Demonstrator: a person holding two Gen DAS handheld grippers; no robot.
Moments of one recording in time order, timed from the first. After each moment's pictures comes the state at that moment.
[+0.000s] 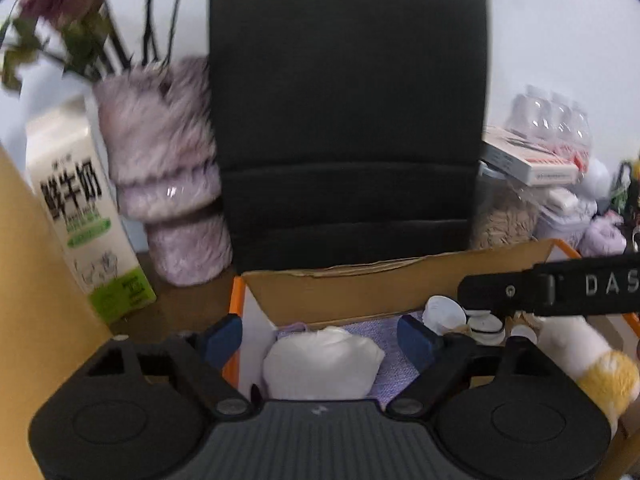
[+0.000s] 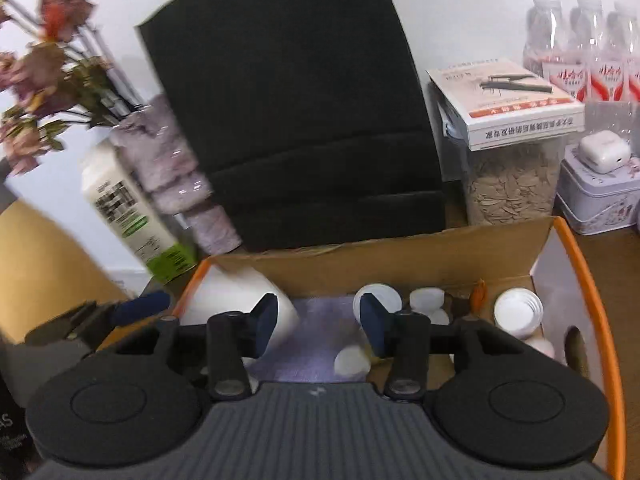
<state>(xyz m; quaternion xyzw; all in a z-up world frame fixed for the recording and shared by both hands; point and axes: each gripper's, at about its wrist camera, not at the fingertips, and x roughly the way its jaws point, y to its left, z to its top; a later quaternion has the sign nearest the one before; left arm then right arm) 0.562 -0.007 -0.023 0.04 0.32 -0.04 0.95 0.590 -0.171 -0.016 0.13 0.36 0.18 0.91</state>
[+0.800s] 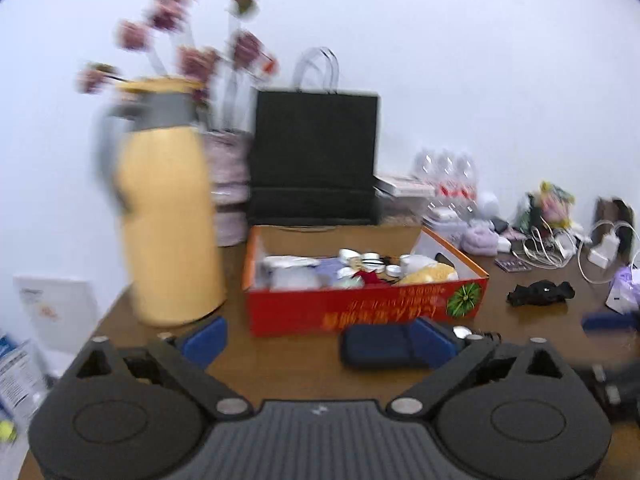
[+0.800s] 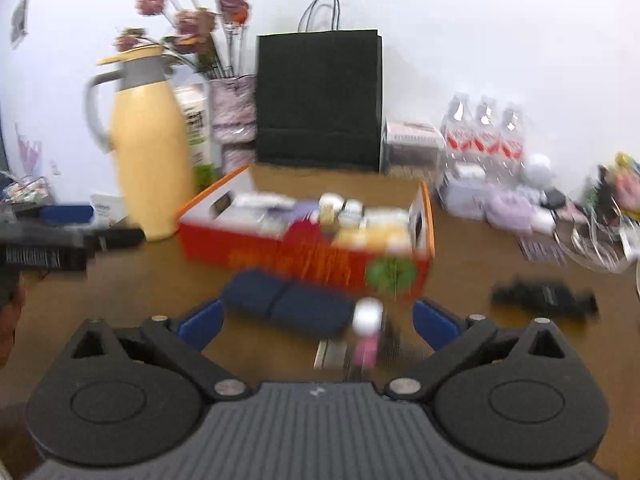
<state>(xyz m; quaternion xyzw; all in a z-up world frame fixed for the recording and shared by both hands) 0.204 0.001 0.013 0.00 0.21 -0.05 0.98 0.217 -0.236 -0.008 -0.03 0.27 0.16 0.95</state>
